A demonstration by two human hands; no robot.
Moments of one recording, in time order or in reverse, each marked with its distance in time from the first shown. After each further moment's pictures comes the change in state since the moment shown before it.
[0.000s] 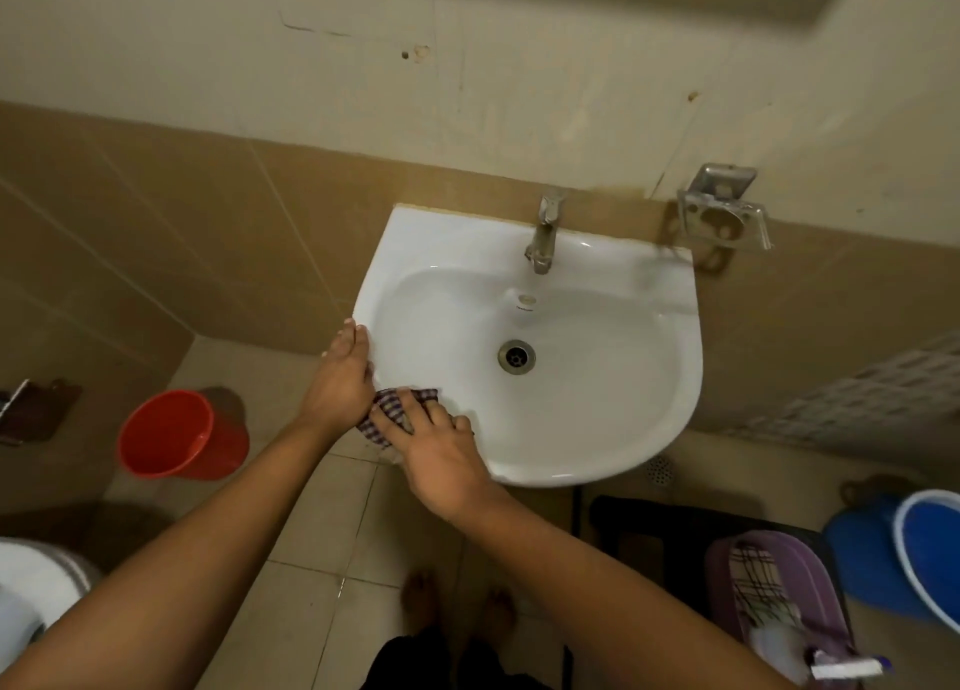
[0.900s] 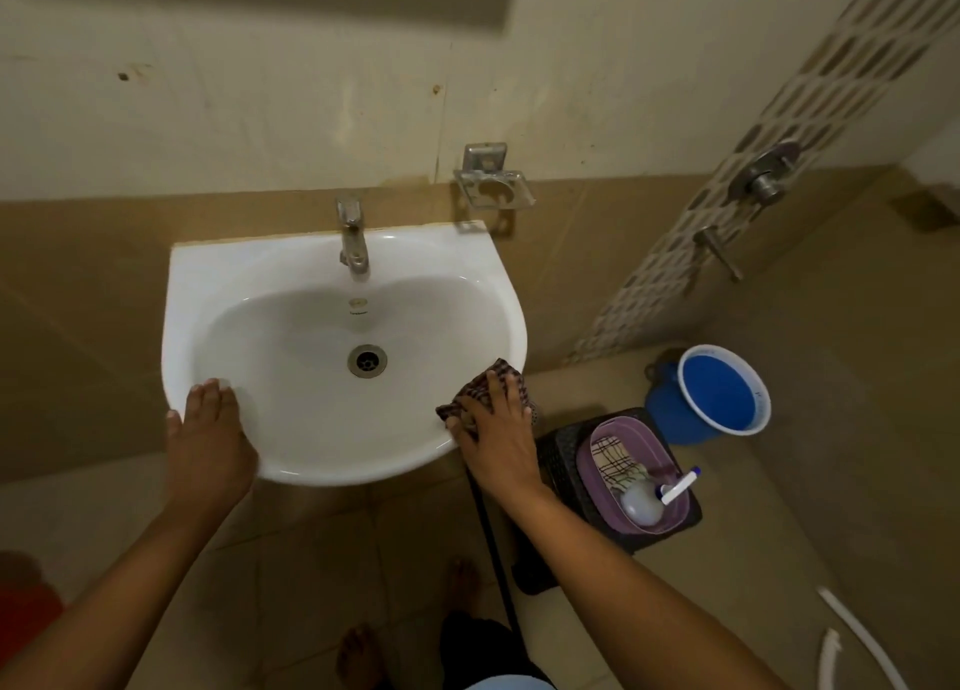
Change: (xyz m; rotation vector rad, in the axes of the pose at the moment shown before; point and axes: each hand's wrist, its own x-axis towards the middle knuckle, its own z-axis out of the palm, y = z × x) left_hand 0.002 0.003 0.019 0.256 -0.101 0.284; right_hand -0.137 0.098 -0.024 0.192 0.311 0.875
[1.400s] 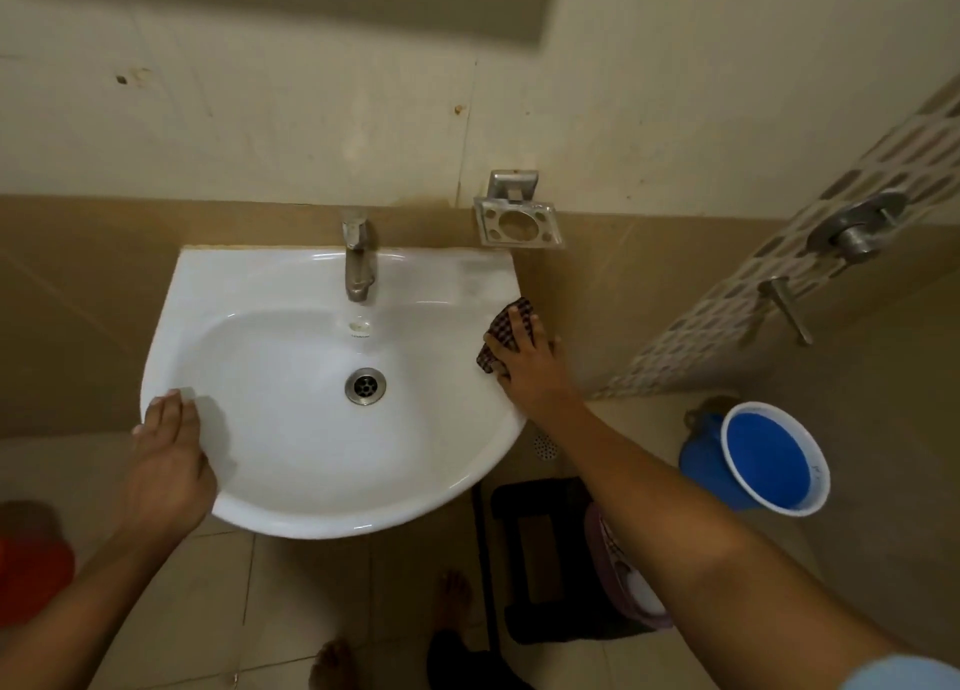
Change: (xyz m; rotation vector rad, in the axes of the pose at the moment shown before) left_hand 0.012 0.004 0.012 -0.034 0.128 -0.112; right_hand 0.190 0.067 -0.043 -0.437 -0.161 -0.277
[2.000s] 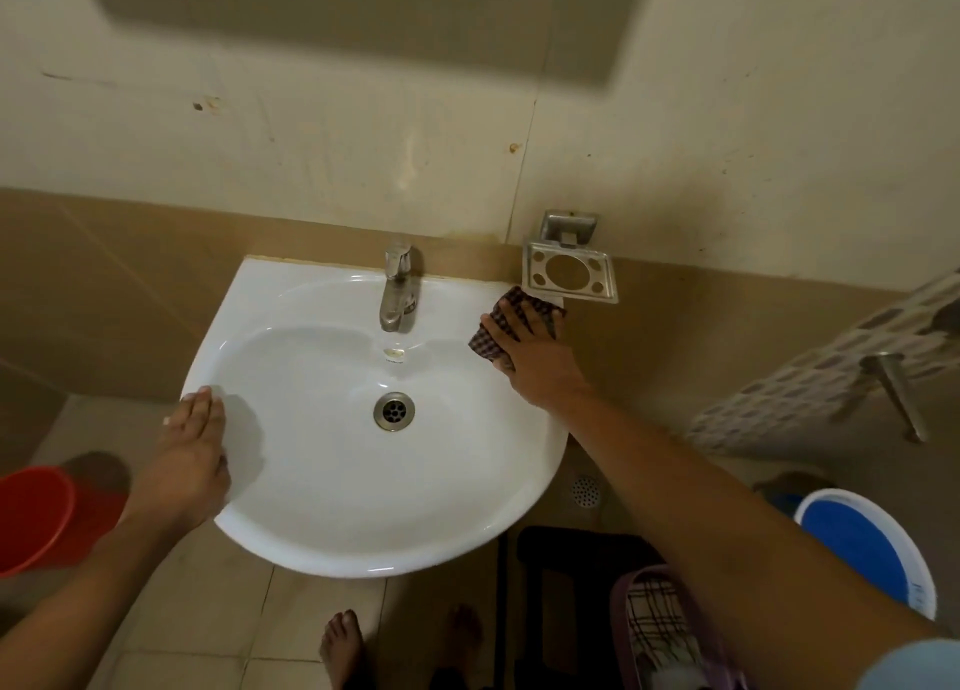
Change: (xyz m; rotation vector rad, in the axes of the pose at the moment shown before) left_hand 0.009 -0.001 -0.007 0.072 -0.038 -0.107; right_hand 0.095 -0.006 -0.025 -0.090 0.090 -0.352
